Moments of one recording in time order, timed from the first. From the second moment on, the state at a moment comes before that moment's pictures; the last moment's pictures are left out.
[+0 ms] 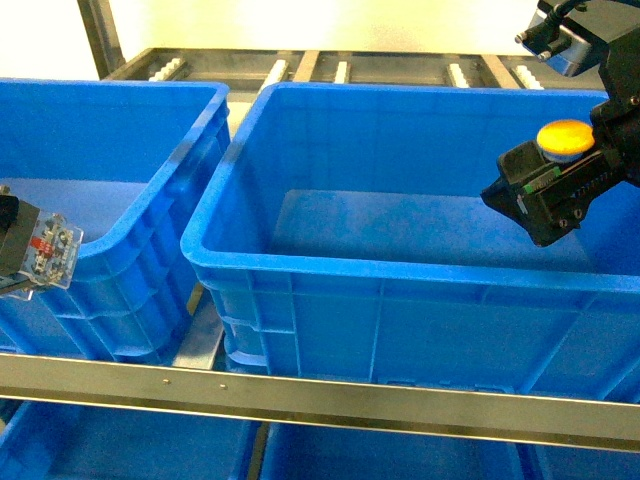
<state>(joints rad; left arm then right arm) -0.07 0.89 0.44 0.07 0.32 0.21 0.18 1.71 1.04 0.09 -0.16 -0.39</state>
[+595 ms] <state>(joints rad) -0.07 0.89 0.44 0.07 0.32 0.21 0.18 1.71 1.04 0.10 -0.16 -0.39</state>
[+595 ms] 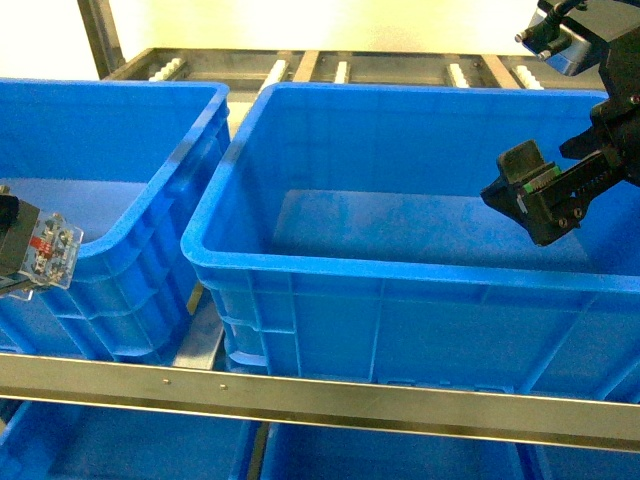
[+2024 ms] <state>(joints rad) -0.36 1.43 0.89 0.12 0.15 0.24 0.18 1.71 1.04 0.10 -0.16 -0.39</state>
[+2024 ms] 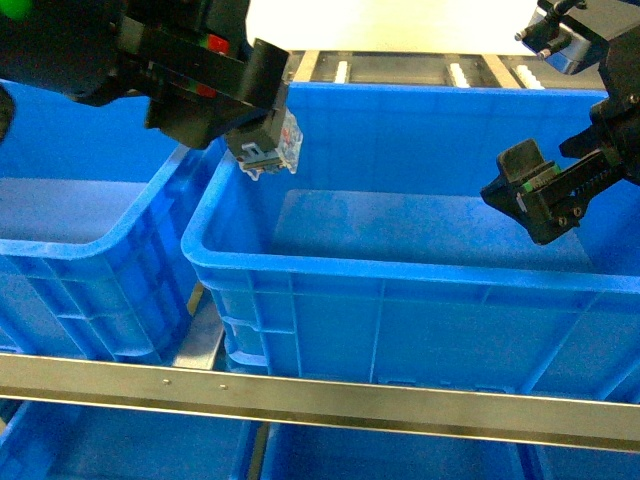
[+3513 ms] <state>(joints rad) -0.38 1.86 1.22 0.07 0.08 0.29 0.18 1.71 1.04 0.10 -0.16 -0.39</state>
